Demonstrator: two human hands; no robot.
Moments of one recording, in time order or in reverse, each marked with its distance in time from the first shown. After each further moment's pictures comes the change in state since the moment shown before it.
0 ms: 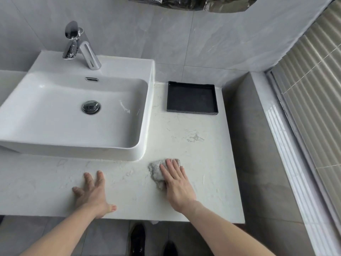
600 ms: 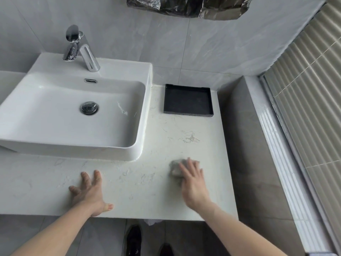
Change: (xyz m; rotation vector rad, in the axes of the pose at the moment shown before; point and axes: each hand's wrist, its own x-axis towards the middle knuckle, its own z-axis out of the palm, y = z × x) left_hand 0.001 -0.002 -0.001 0.004 -0.009 -0.002; right_hand -0.025 0.017 -0.051 0.085 0.084 0.207
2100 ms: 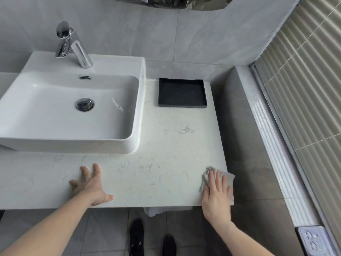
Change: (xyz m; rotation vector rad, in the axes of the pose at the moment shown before) left_hand -0.002 0.001 -0.002 0.031 -0.008 -0.003; right_hand -0.086 0.079 0.017 -0.246 0.058 0.398
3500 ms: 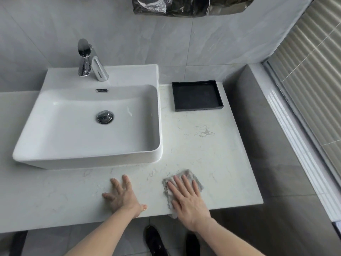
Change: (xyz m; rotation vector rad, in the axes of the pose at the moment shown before) left_hand -0.005 -0.002 -0.005 0.041 0.038 -0.006; right_hand -0.031 -0.170 0.036 -0.037 -0.168 -0.521
